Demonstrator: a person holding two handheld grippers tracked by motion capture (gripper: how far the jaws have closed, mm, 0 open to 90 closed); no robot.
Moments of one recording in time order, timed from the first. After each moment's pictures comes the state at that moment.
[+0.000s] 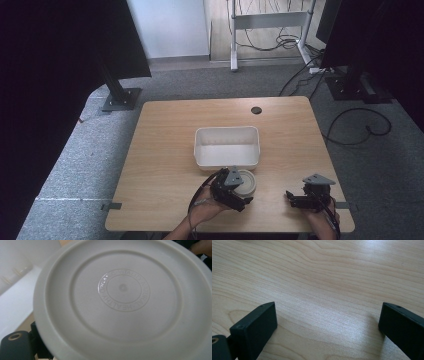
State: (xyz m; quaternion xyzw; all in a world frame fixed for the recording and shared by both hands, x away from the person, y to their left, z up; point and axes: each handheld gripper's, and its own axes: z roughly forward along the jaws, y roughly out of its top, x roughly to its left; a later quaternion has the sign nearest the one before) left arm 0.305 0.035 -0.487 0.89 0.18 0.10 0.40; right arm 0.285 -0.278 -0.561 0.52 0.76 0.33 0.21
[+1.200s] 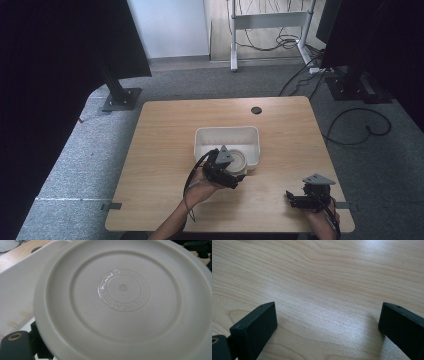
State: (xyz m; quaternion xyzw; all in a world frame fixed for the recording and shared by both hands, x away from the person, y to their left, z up) left arm 0.353 0.054 -0.464 0.87 0.23 0.14 0.41; right arm 0.285 -0.278 -0.561 0.52 0.76 0.33 0.21
